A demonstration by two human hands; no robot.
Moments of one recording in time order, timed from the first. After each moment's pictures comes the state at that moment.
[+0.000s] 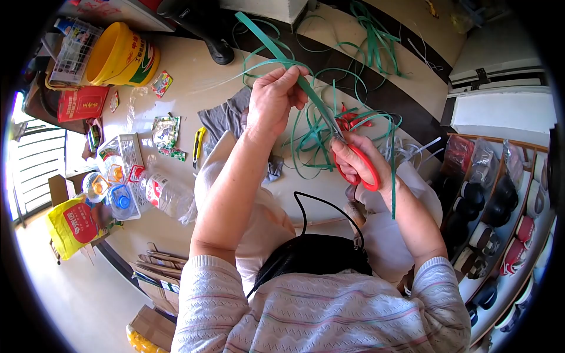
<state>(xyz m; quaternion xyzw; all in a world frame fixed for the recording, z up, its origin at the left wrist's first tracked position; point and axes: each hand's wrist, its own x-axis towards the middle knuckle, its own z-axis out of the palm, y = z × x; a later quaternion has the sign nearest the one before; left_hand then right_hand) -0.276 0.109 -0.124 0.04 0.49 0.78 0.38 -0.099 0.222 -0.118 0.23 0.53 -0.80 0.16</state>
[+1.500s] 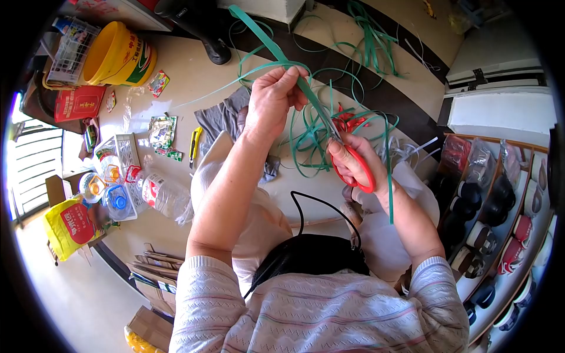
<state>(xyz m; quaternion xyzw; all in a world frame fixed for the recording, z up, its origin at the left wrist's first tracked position) -0.273 0.109 -0.124 0.07 0.49 0.78 0.38 -0.097 0.218 -0.118 0.22 0.56 -0.79 0.13</state>
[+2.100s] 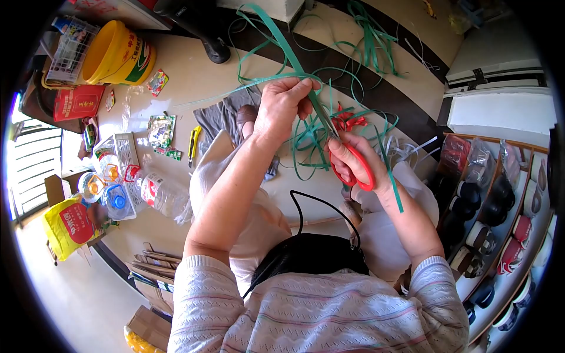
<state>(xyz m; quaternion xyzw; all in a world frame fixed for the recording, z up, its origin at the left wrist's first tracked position) -0.262 0.113 -0.124 0.07 0.56 0.72 0.41 -0.099 0.217 -0.122 0.23 0.55 -0.79 0.12</state>
